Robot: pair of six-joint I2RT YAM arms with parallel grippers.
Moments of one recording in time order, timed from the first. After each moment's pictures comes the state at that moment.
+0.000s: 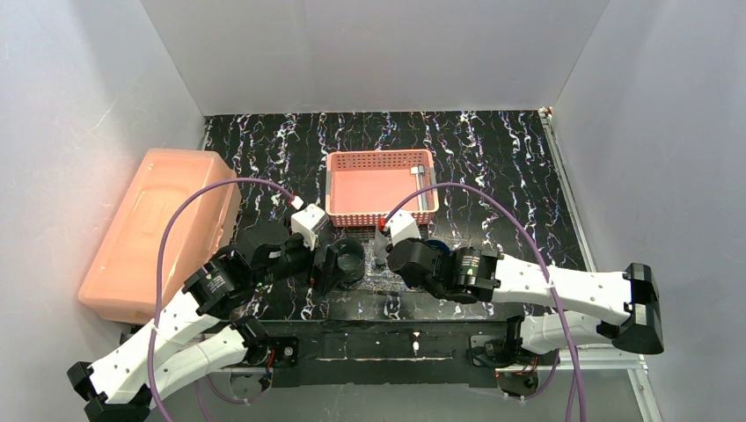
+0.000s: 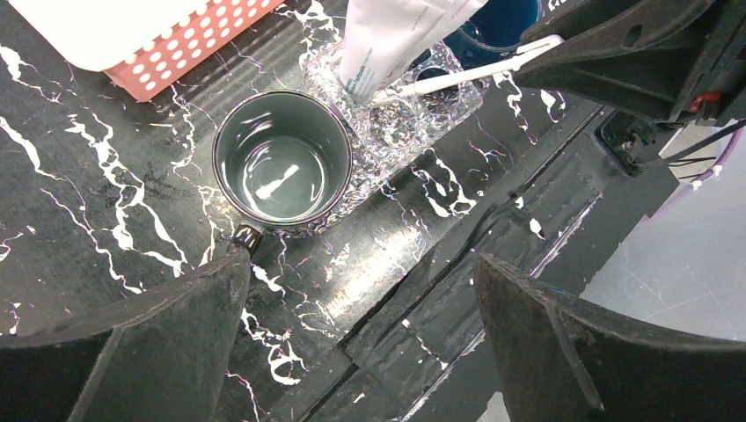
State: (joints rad) left arm -0.83 0.68 0.83 -0.72 0.06 -0.22; right arm 1.34 1.19 1.02 -0.69 0.56 0.42
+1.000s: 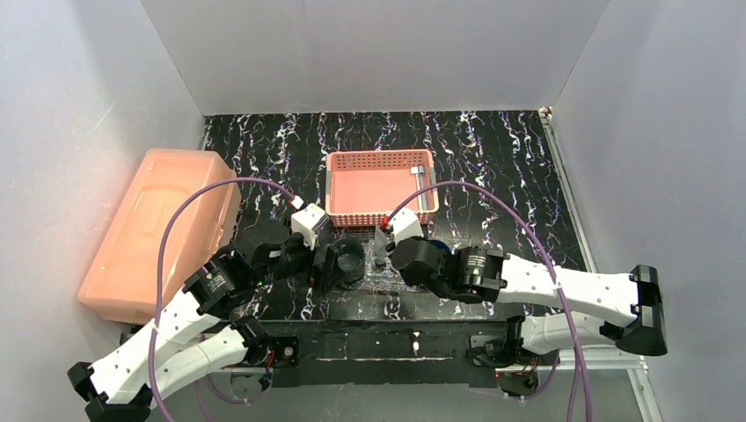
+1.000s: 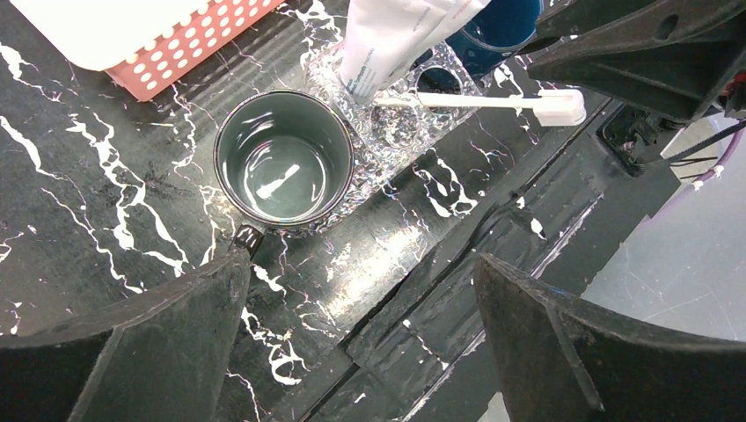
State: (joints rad) left arm -0.82 0.68 0.83 -0.72 0.06 -0.22; right arm 1.34 1.16 1.02 -0.69 0.56 0.41
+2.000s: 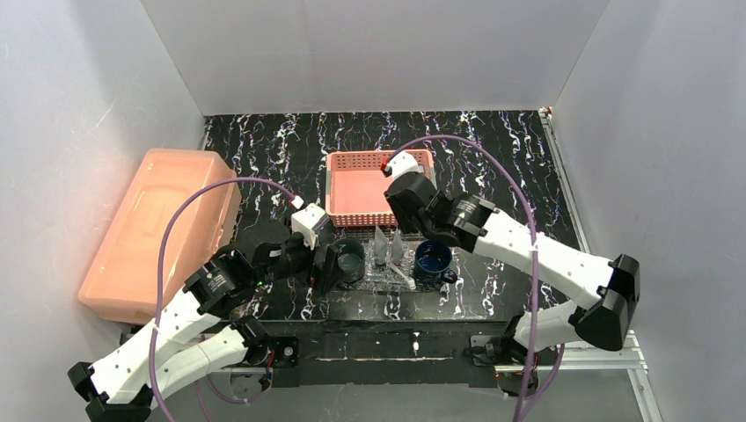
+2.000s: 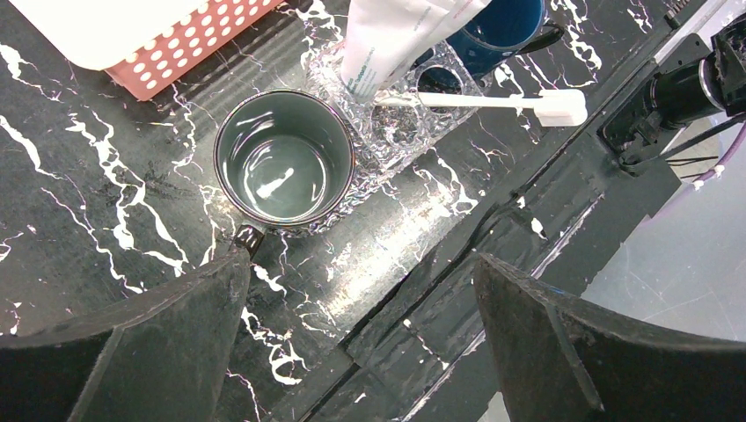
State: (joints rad) left arm -0.82 0.69 0.83 -0.72 0.07 -0.22; right arm 1.05 1.34 1.31 -0.73 0.50 0.25
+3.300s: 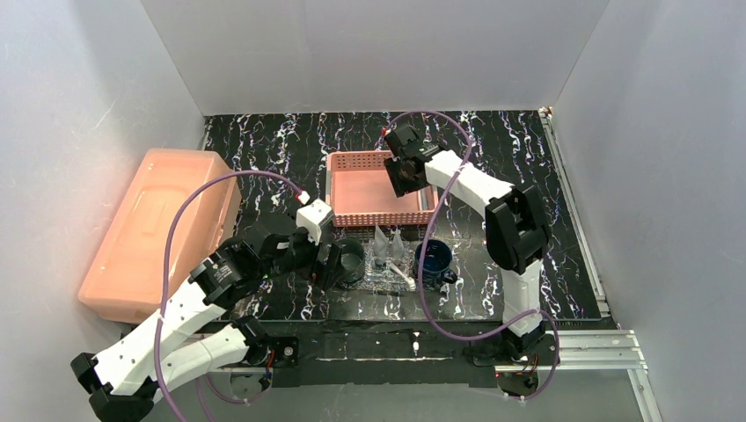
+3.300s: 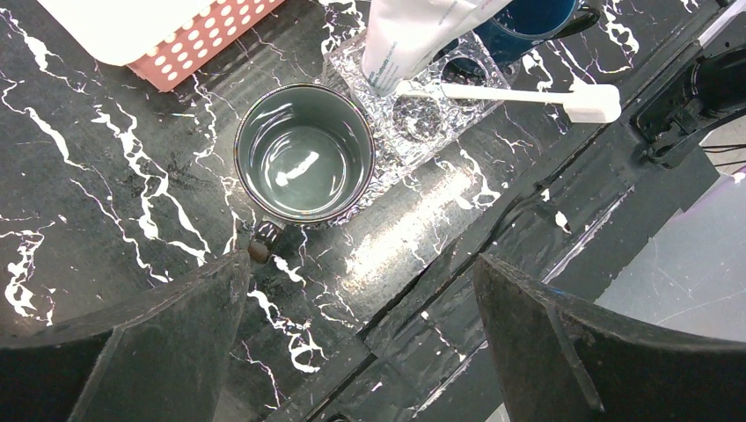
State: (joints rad) left arm -0.82 0.76 0.89 -0.77 0.04 -0.18; right arm 0.64 1.99 1.66 -0.72 0.20 0.16
